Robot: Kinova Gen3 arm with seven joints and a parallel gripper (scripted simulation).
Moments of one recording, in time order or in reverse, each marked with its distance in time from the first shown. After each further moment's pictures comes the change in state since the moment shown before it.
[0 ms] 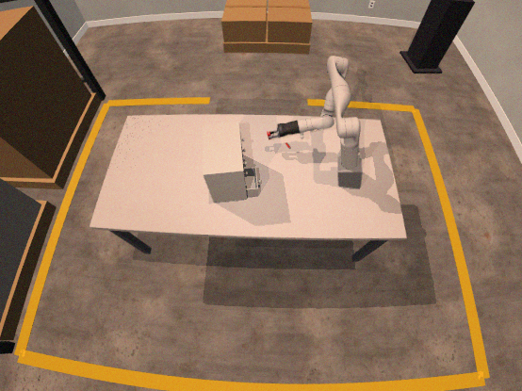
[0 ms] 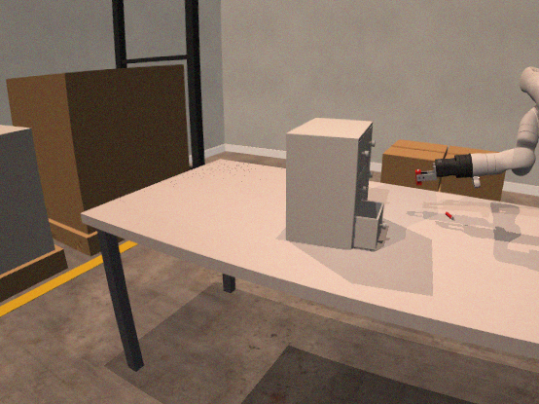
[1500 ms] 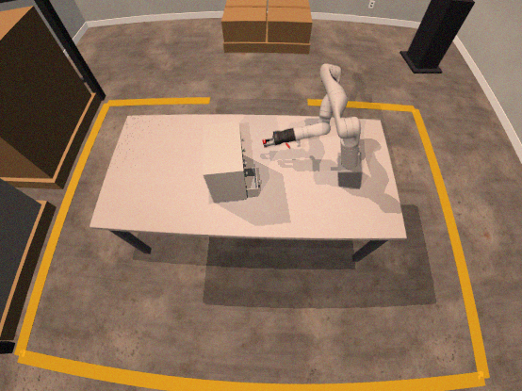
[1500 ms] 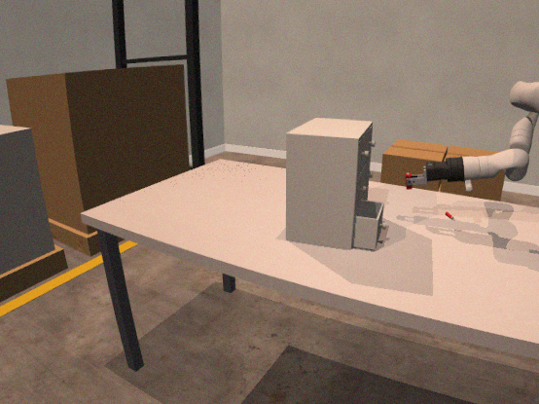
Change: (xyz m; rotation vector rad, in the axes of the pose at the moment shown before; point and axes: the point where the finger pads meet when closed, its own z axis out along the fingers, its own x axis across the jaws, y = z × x) arm 0.053 0.005 0.032 0.005 -0.002 0.002
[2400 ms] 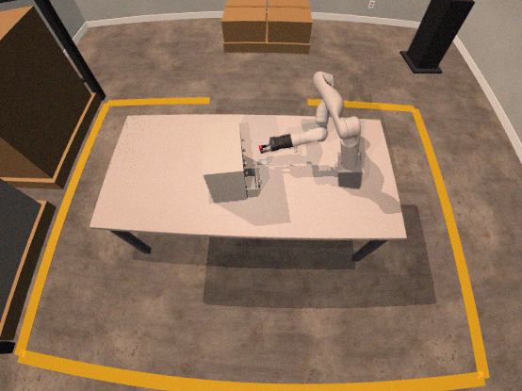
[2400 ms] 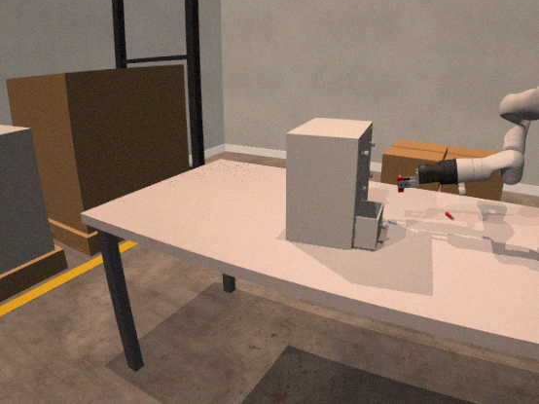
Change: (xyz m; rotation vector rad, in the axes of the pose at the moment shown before) arm 0.040 0.005 0.024 -0.003 0.001 0.001
